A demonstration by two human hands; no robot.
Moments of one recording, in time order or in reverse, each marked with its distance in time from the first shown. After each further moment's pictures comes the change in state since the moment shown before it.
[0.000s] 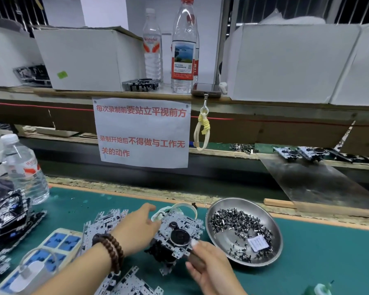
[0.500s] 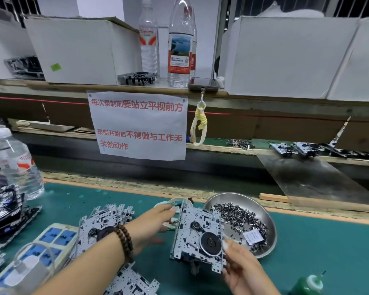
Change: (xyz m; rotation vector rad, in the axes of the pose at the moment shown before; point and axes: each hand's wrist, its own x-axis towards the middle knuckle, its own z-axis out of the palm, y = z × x) left_hand 0.011 0.014 0.028 -0.665 -0.275 -0.154; right_hand -0.024 -0.020 -0.051 0.120 -0.045 -0.028
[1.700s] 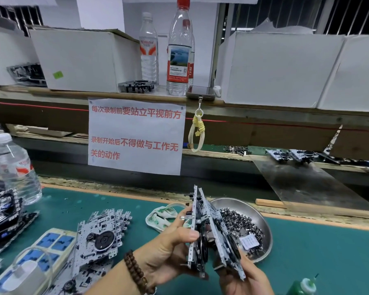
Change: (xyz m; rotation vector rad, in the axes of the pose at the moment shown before) left_hand -0.032 -0.004 0.038 -0.580 -0.529 0.134; right_hand -0.013 -0.004 0.001 0.406 -0.338 -0.064
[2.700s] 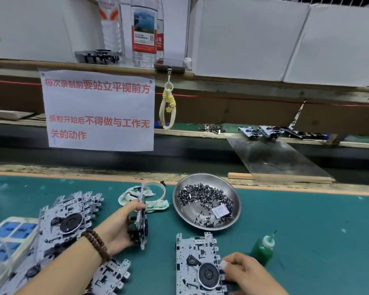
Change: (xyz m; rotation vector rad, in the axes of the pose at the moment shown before) left_hand 0.017 -0.013 -0.061 0.032 0.462 -0.143; right_hand -0.057 -0.029 -0.046 -1.503 0.580 0.232
